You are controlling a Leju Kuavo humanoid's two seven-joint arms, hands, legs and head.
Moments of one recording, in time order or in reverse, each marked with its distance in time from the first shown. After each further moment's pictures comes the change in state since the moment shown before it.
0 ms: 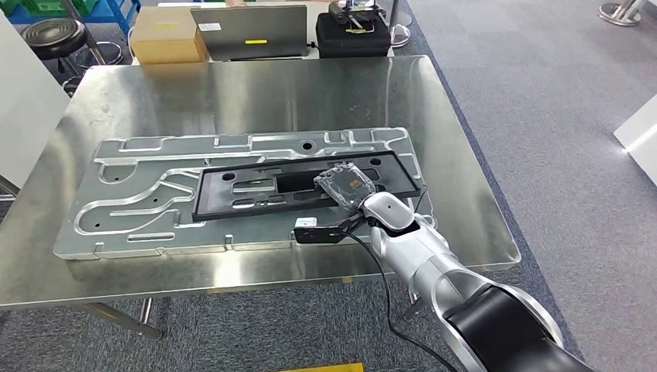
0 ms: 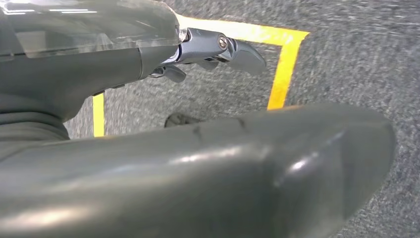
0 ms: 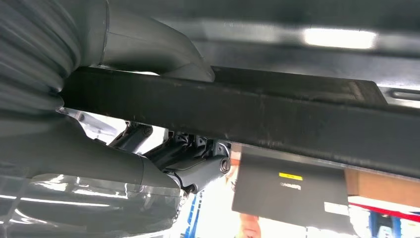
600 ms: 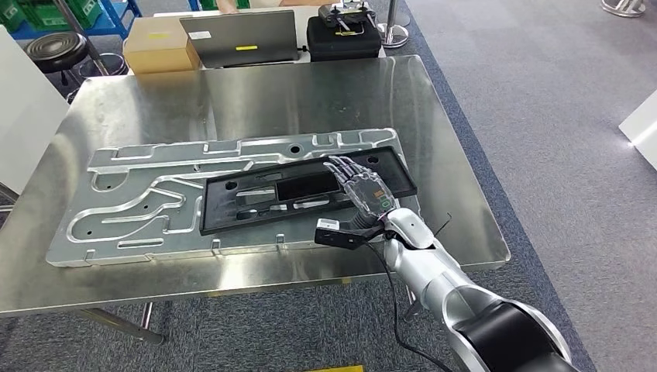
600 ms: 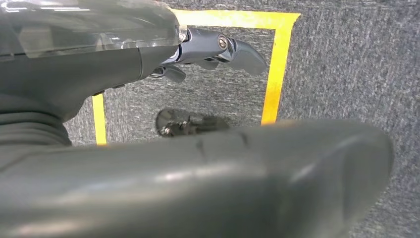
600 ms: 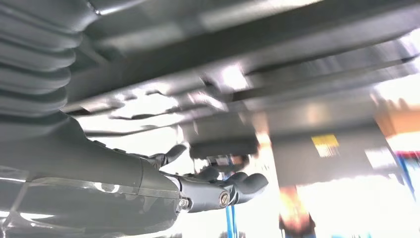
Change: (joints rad) left arm 0.003 0.000 -0.029 0.000 -0.023 0.011 0.000; right arm 0.090 -0.032 -0.114 -0.015 -0.186 -0.194 -0.158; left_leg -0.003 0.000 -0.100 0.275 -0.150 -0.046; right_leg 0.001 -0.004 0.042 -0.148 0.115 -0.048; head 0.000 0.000
